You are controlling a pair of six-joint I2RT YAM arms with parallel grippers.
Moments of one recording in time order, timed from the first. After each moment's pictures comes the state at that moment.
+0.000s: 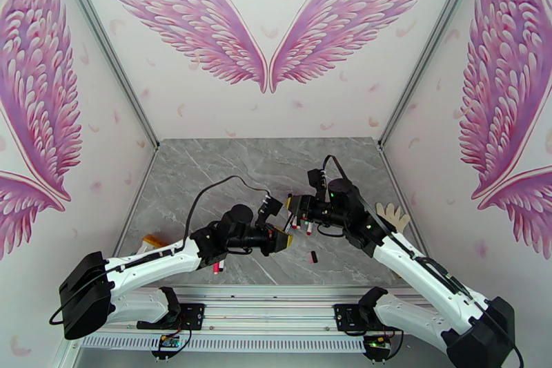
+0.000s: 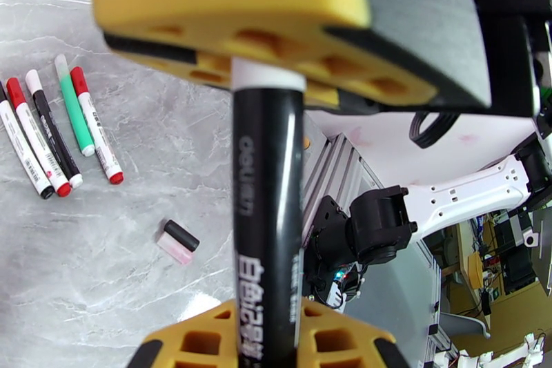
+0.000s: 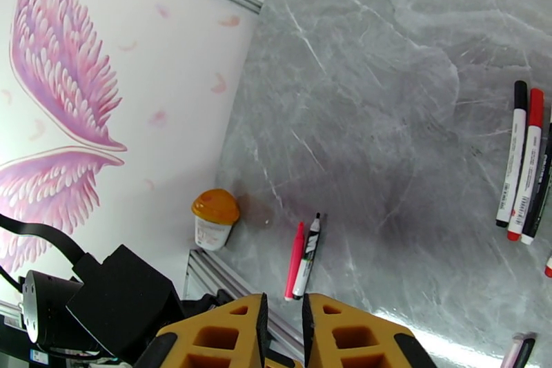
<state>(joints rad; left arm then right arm) -0.97 1.27 0.74 0.13 0.40 -0.62 0.56 1.04 0.86 -0.29 -0.40 0.83</state>
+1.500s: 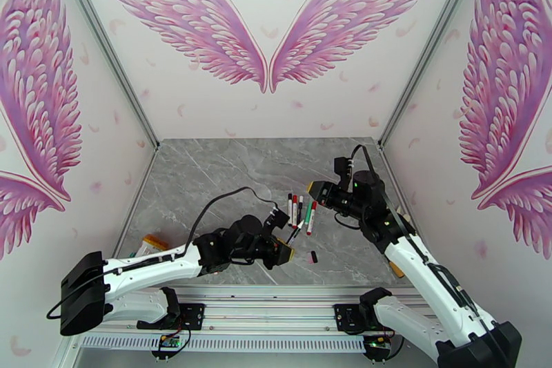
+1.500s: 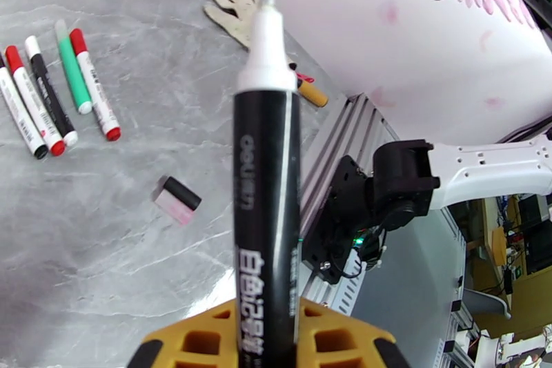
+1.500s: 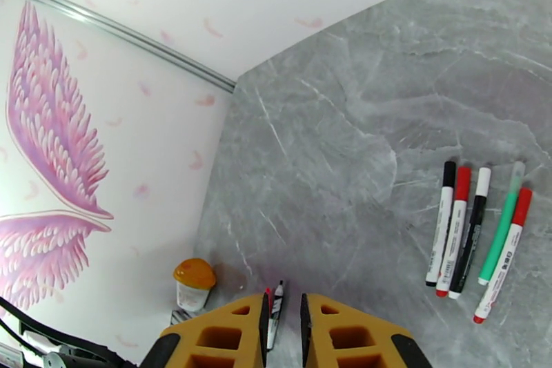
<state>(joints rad) -1.09 1.25 0.77 -0.03 0.25 -0.58 0.33 0.99 0.89 -0.33 -0.38 0.73</state>
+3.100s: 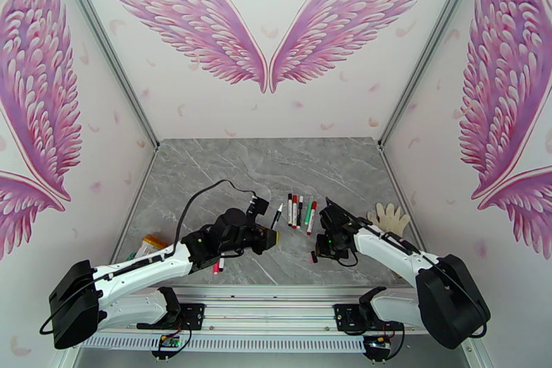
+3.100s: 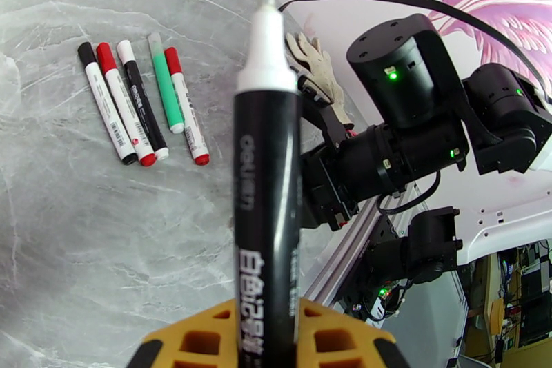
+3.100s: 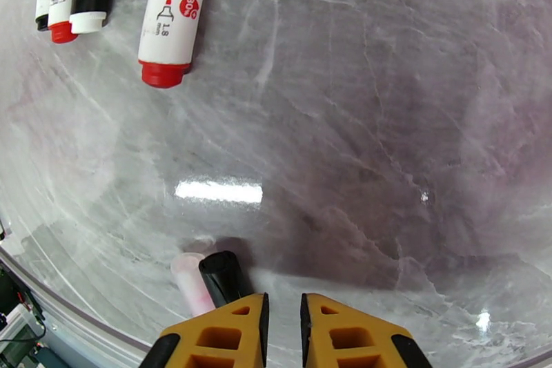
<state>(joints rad) -0.95 1.19 0.69 0.02 0.22 -0.66 0.43 1.29 0.63 -0.70 -0.16 0.52</state>
